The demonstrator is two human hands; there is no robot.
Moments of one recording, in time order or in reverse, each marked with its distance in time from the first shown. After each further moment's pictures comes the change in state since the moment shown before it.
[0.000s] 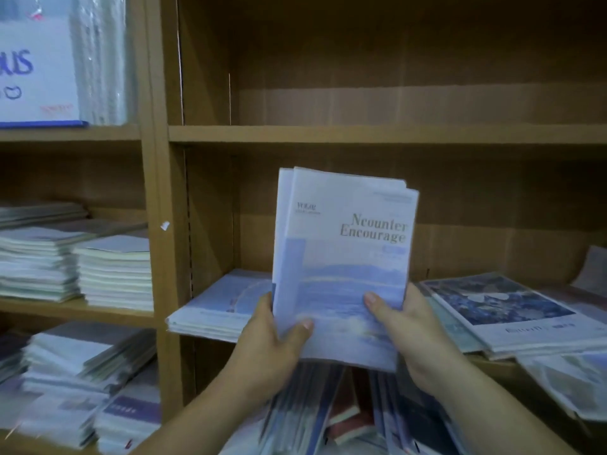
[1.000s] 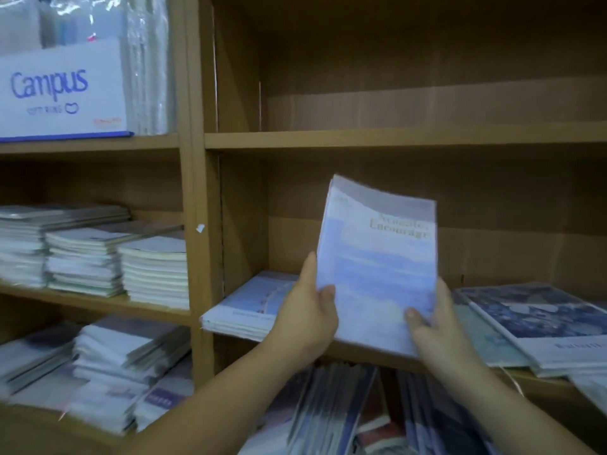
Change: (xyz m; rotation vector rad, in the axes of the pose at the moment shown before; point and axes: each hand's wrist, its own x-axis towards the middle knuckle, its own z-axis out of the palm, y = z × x) left_hand 0.040 0.018 0.004 0.224 -0.019 0.098; right_hand 0.007 0.008 0.002 -0.417 0.013 -0.089
